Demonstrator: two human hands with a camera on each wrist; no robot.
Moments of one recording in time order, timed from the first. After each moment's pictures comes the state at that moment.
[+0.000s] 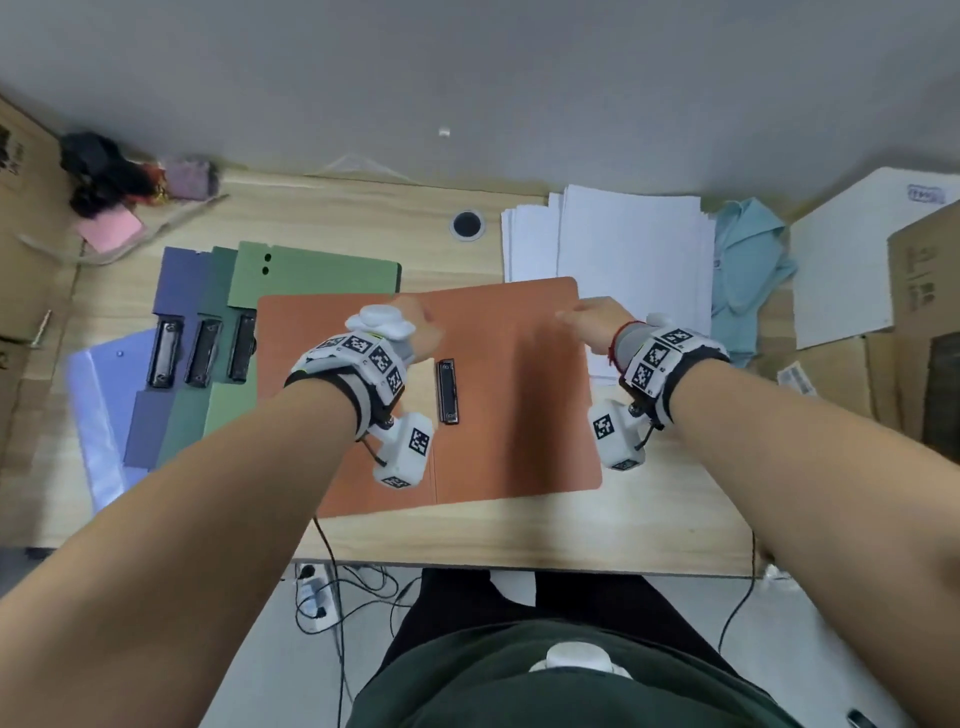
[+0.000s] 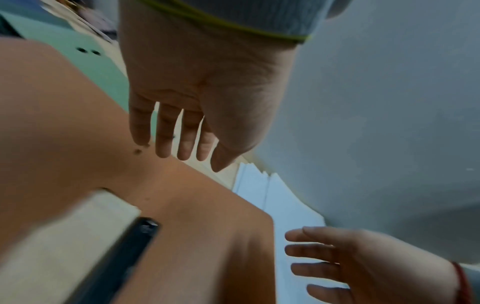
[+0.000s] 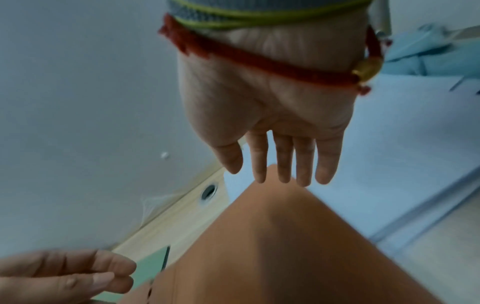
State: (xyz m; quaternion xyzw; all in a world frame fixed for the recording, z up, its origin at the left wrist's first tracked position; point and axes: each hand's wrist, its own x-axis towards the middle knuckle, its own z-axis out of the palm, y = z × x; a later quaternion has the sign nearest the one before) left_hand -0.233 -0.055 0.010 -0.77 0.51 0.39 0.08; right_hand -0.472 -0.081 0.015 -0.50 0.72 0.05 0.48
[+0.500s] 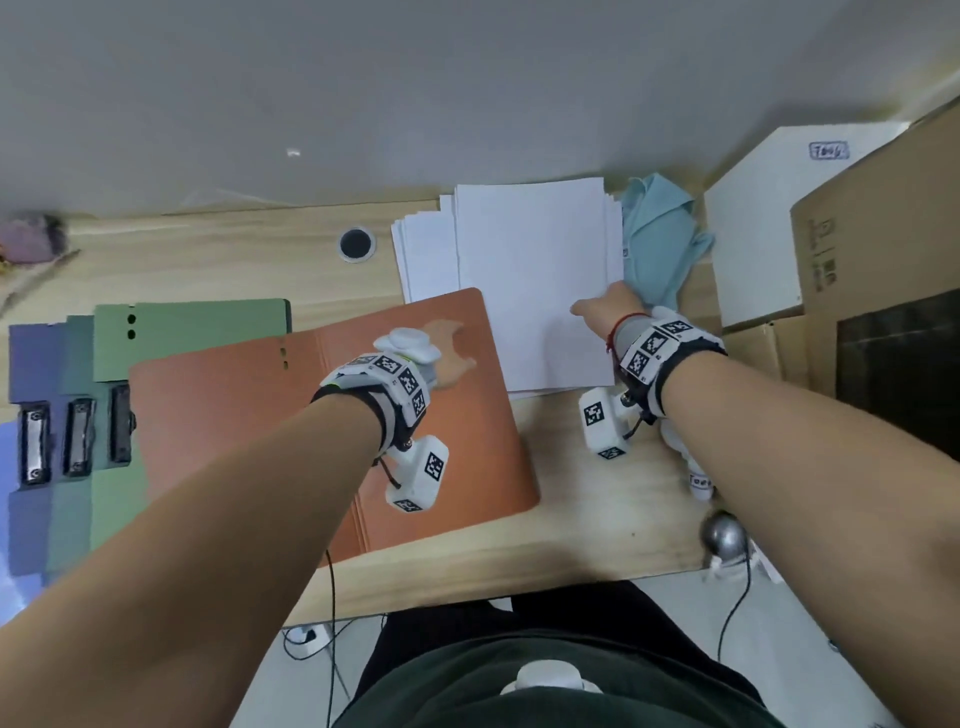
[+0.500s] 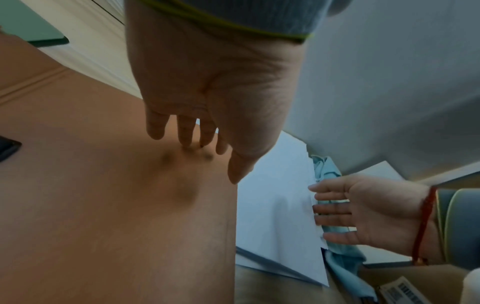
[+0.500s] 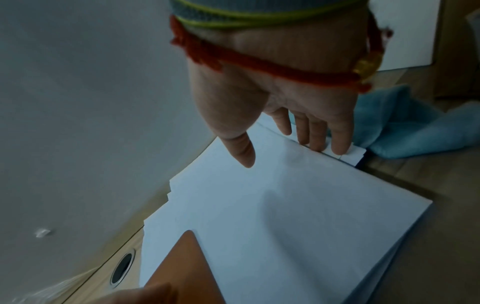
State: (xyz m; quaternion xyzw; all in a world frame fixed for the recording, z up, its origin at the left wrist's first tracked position) left_hand -0.378 -0.094 -0.039 -0.65 0.61 0.44 0.11; right_hand -0.602 -0.126 -0.007 -0.33 0.84 -0.02 0.44
